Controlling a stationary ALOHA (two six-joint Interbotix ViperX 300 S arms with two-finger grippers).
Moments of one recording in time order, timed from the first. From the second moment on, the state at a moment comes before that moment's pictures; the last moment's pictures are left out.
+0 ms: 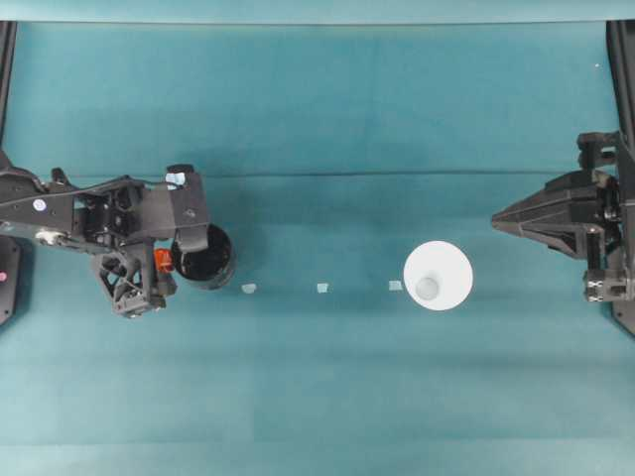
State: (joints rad) left arm 0.07 -0.18 0.89 0.03 0.52 -0.17; right arm -0.06 -0.91 1.12 0.07 0.14 0.18
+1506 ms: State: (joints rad) left arm 0.07 -0.50 0.72 0.03 0.88 -0.10; right arm -0.06 -0.98 1.12 0.07 0.18 0.18
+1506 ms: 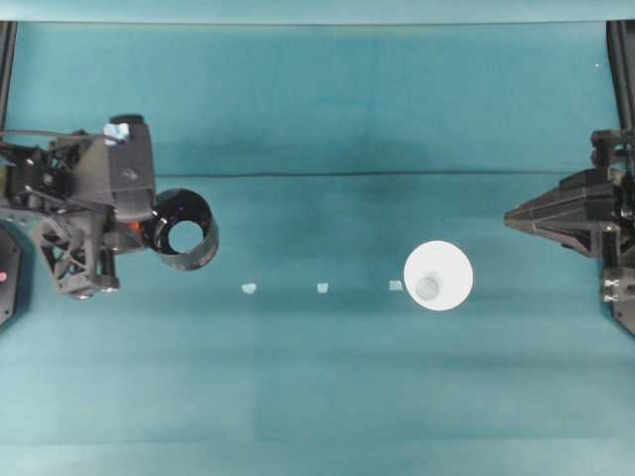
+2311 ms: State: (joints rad) left arm 0.03 -0.25 0.52 0.03 0.77 -0.02; right arm -0.06 -0.98 1.13 0.07 0.18 0.18
